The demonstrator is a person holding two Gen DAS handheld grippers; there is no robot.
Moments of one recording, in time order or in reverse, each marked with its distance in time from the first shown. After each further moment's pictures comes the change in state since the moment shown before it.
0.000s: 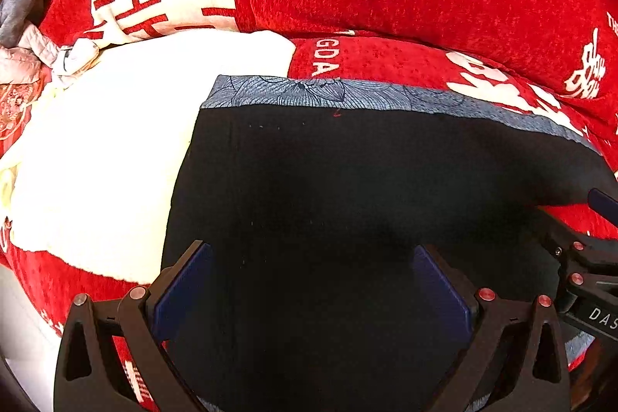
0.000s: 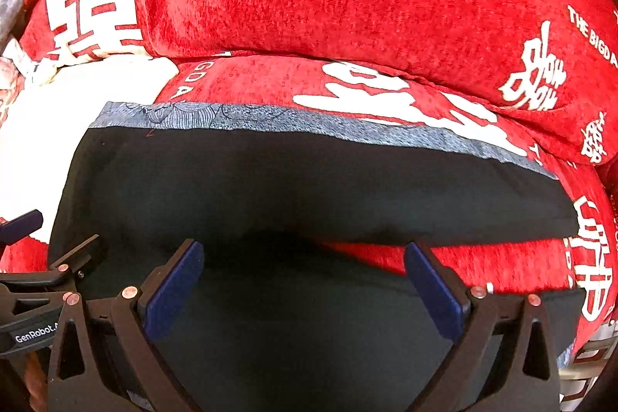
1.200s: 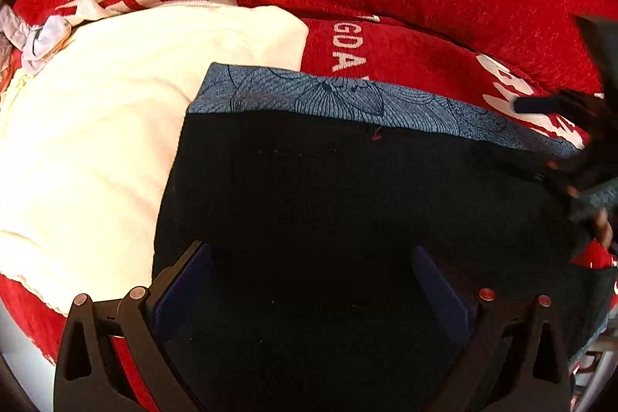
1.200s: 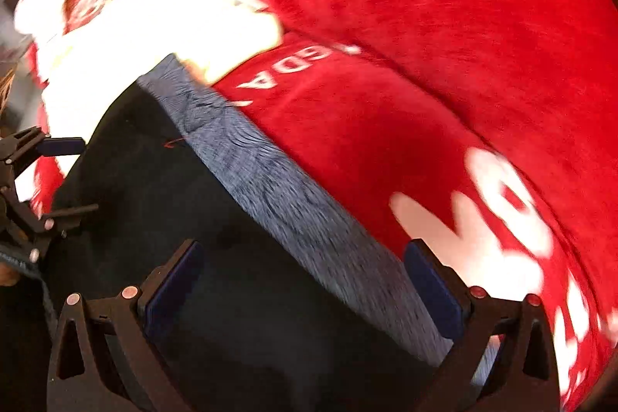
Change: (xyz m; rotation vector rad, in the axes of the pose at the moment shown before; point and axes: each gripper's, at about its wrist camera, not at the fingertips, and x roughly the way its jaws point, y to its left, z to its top) left arm 0.050 0.032 0.035 -0.049 0.105 -0.071; right arm 0.120 0.022 0.099 -0.593 0.170 0.450
